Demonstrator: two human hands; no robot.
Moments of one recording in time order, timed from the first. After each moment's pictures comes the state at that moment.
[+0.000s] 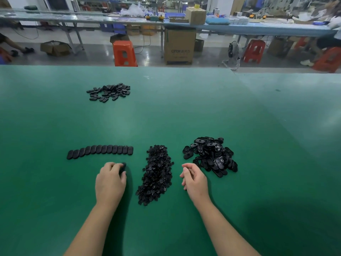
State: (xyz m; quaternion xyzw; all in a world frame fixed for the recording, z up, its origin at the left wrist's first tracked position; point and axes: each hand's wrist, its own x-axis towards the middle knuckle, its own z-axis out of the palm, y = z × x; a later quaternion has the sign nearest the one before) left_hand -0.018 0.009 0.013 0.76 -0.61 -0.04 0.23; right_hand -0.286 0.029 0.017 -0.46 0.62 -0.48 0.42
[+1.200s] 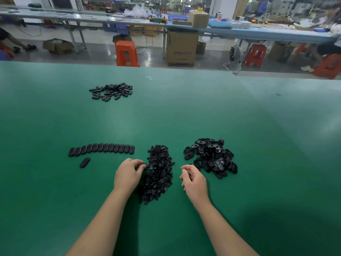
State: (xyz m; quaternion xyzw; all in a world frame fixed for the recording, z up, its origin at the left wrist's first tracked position) left_hand -0.053 -0.019 0.018 0.71 -0.63 -0.19 0.25; right_hand -0.285 0.028 0.010 -0.50 0.64 -0.44 0.39
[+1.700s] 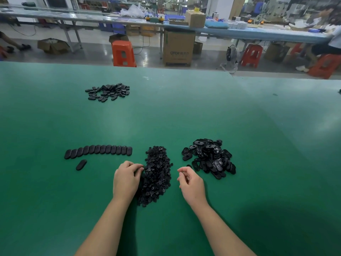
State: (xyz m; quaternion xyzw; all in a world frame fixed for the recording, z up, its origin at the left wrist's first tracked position) left_hand -0.055 -0.011 -0.005 0.69 -0.63 -0.14 0.31; right_hand -0.283 0.028 0.008 -0.53 0.65 -0.40 0.36
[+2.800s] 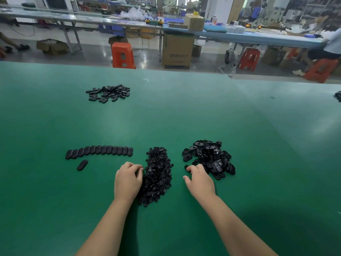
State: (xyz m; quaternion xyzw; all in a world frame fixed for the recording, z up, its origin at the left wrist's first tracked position) left_hand -0.056 -0.007 -0.003 0.69 -0.64 -0.12 0.32; right_hand -0.305 0.010 0.030 -0.64 0.75 -0.08 0.15
